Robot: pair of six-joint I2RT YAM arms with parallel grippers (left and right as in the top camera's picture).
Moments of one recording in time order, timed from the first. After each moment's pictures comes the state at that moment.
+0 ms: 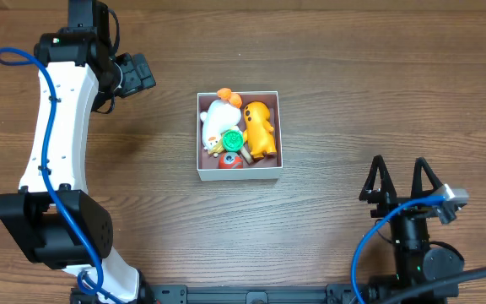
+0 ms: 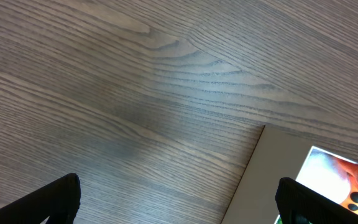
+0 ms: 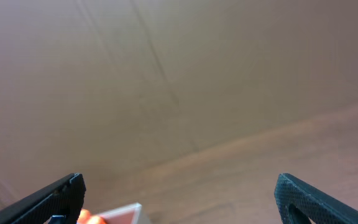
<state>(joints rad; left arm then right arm) 0.05 1.84 1.78 -1.18 0.00 -0.39 0.06 0.03 0.22 -0.09 0.01 0.40</state>
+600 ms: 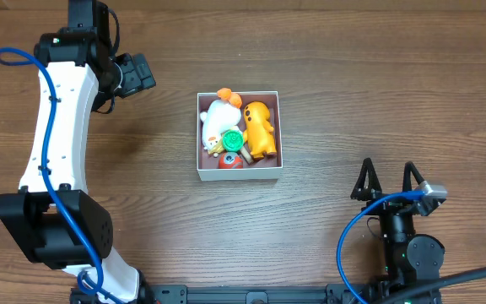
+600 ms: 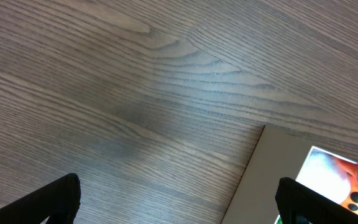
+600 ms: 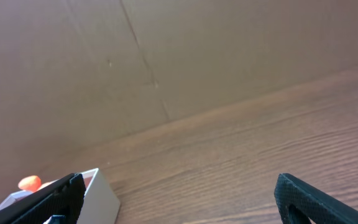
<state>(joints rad) 0.05 1.84 1.78 -1.18 0.00 -0.39 0.03 0.02 0.03 0.00 0.01 0.34</state>
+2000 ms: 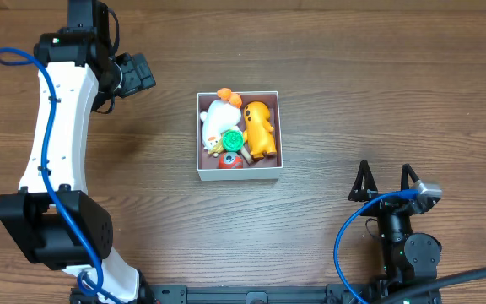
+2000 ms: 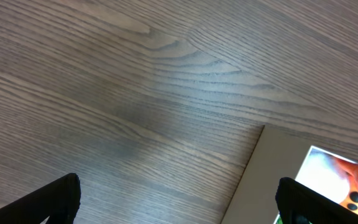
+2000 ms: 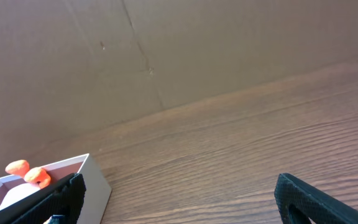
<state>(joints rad) 0.05 1.83 1.78 -1.18 0.00 -0.39 0.03 0.01 0.02 -0.03 0.01 0.31</state>
